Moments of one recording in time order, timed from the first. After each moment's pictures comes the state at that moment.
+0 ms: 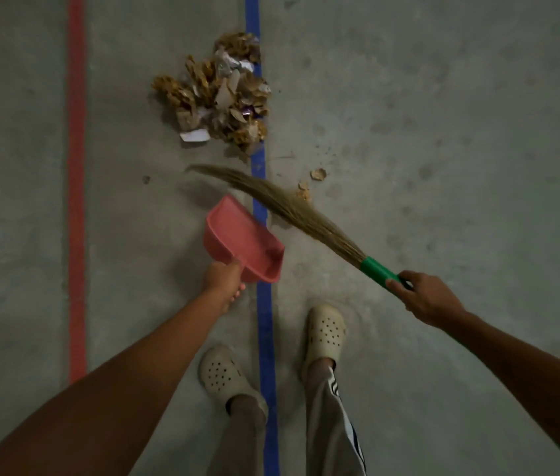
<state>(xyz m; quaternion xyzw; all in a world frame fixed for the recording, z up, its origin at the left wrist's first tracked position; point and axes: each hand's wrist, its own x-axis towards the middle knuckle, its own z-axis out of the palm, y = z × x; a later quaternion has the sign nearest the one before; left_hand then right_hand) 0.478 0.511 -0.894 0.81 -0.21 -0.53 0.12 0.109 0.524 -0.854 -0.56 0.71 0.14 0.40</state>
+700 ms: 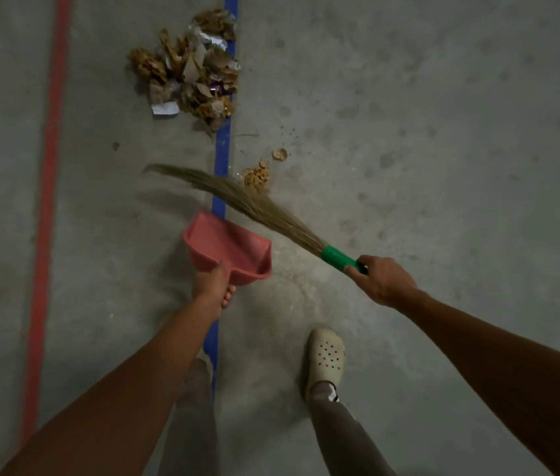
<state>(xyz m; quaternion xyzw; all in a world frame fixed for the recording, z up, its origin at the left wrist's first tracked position) 0.307 0.597 -0.873 0.84 -0.04 -0.51 0.20 -0.008 0.538 -0.855 -0.64 0.64 0.18 0.38</state>
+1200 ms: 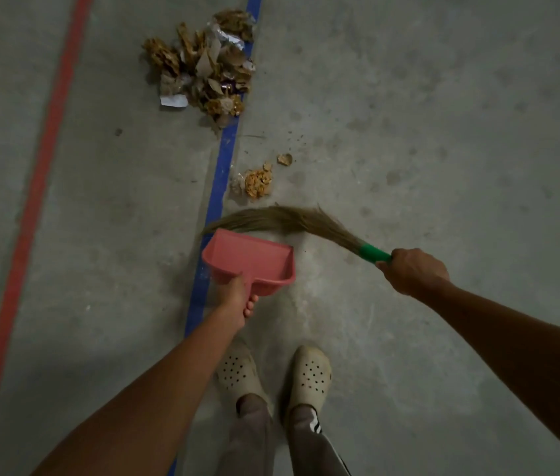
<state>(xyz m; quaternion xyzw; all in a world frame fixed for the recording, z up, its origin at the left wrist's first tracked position) 0.241 0.607 -0.921 0.78 0.08 -0.56 0.26 -0.062 0.480 -0.889 -0.67 0.64 0.31 0.20</state>
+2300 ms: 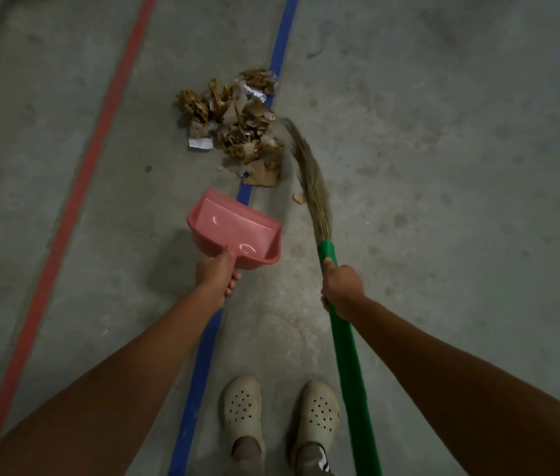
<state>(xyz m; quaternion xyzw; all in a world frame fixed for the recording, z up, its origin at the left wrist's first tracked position) 0.325 0.526 -0.849 0.81 -0.05 -0.48 0.33 0.112 0.479 -0.845 -0.36 0.78 0.01 0.51</state>
